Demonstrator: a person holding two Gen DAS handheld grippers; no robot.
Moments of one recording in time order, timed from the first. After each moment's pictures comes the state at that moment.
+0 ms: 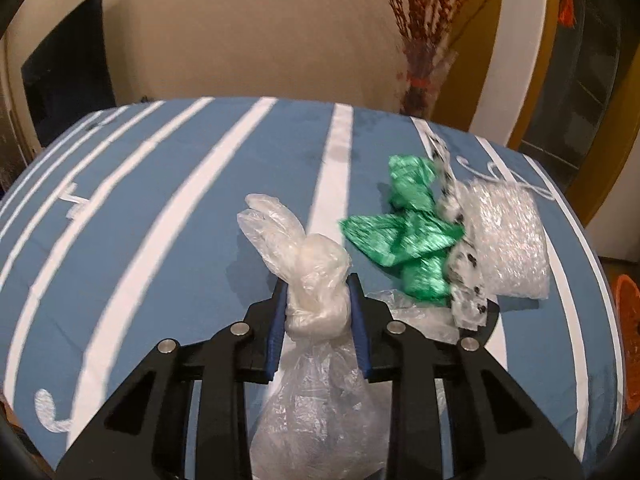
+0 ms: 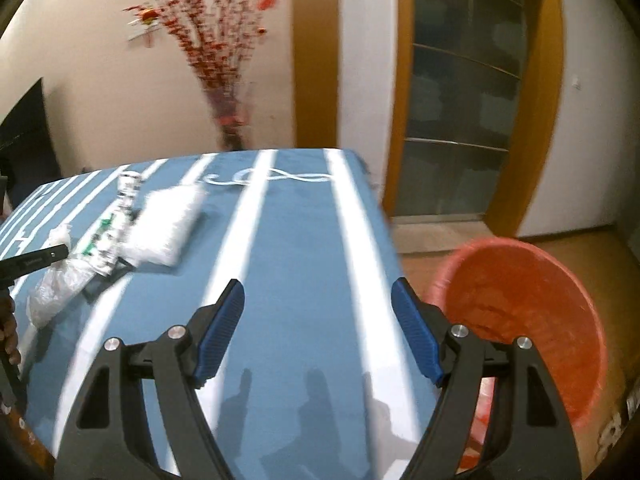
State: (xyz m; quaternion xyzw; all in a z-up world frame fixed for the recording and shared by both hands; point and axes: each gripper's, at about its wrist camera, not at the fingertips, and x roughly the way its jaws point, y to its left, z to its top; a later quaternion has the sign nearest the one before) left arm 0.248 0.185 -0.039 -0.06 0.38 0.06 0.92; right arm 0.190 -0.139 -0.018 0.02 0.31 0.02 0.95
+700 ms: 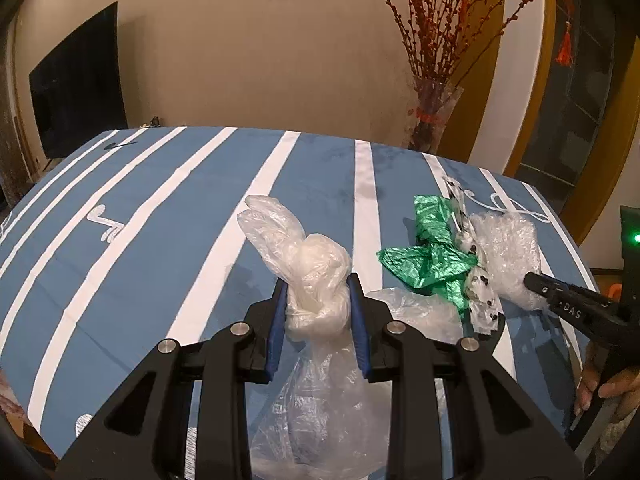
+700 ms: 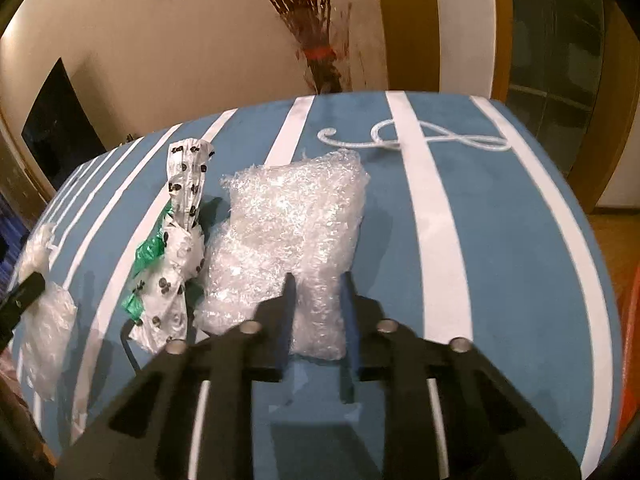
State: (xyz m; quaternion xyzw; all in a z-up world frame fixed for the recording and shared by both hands) left arm 0.228 0.218 -0.017 -0.06 0.35 0.05 0.93; right arm 0.297 -0.034 -0.052 0.04 0.41 0.11 0.91
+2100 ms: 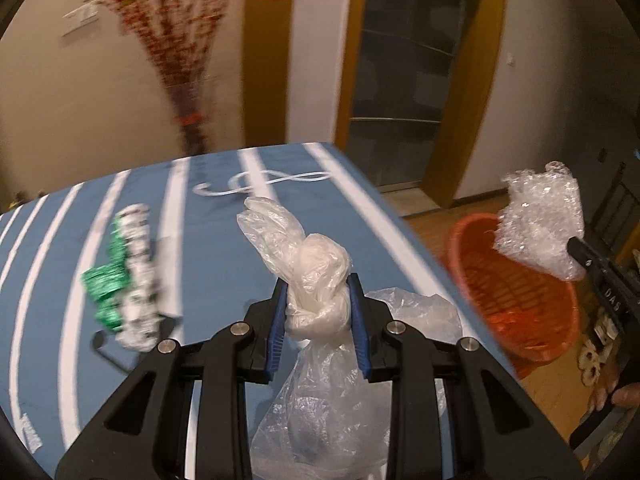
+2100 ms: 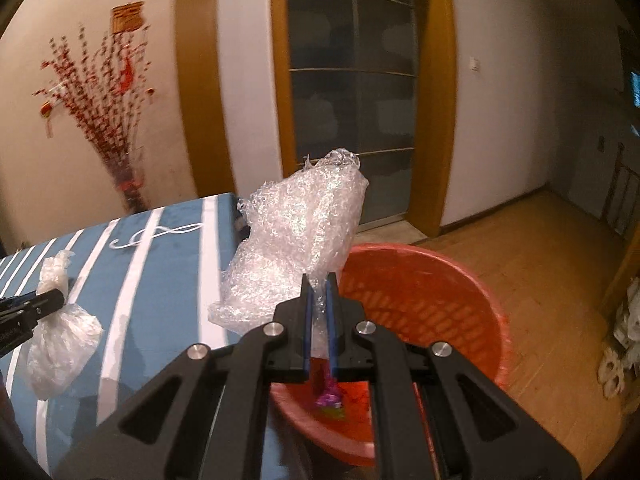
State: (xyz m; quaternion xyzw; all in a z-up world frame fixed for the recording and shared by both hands) left arm 0.211 -0.039 0.005 0.03 0.34 -0.19 0.92; right arm 0.115 -0.291 0.006 0.09 0.25 -0.18 0.95
